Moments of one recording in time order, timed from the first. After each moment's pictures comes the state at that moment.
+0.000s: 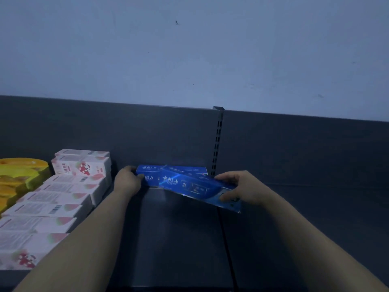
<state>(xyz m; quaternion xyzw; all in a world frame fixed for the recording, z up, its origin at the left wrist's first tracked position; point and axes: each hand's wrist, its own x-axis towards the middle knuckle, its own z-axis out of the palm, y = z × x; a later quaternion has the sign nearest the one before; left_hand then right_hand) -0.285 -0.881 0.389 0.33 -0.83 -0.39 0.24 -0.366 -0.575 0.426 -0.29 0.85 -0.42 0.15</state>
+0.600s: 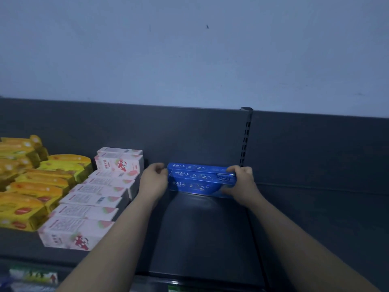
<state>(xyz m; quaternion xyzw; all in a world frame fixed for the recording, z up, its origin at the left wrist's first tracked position) -0.237 -0.860 0.407 0.30 -0.76 -0.49 0.31 -0.362 -0.656 0.386 -0.24 0.89 -0.40 -0.03</state>
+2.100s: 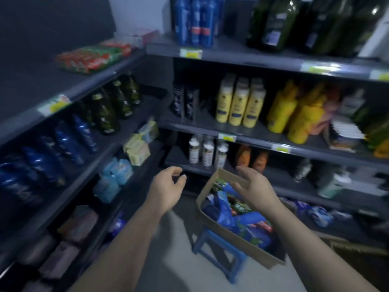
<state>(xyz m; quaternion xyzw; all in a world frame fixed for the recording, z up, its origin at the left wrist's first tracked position) 0.062 -0.190 0.248 -0.35 -0.83 -0.39 -0.19 0.248 -0.047 0.265 0.40 0.87 -0.26 -0.10</state>
